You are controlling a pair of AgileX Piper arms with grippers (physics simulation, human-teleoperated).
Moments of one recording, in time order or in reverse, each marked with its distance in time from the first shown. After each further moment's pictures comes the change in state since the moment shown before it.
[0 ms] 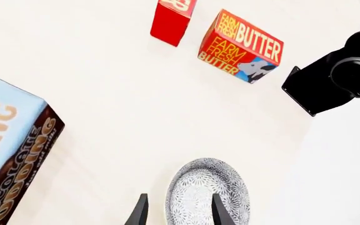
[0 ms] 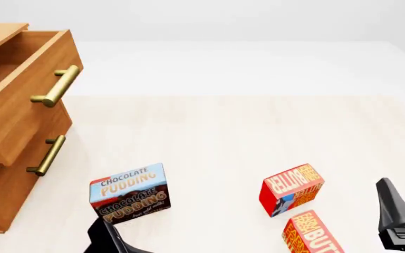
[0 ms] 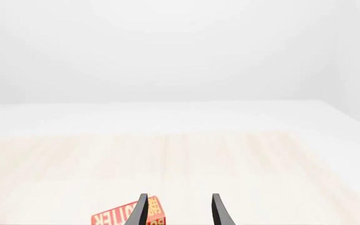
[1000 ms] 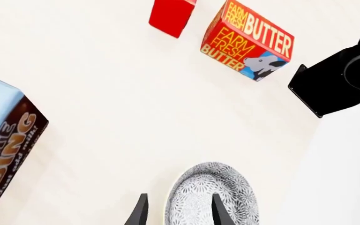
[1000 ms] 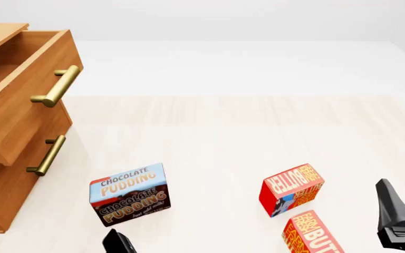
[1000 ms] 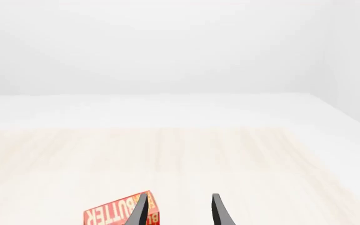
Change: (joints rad) left arm -0.023 0.228 0.077 -0.311 -0.049; right arm -0.026 0.025 0.001 0.010 -0.019
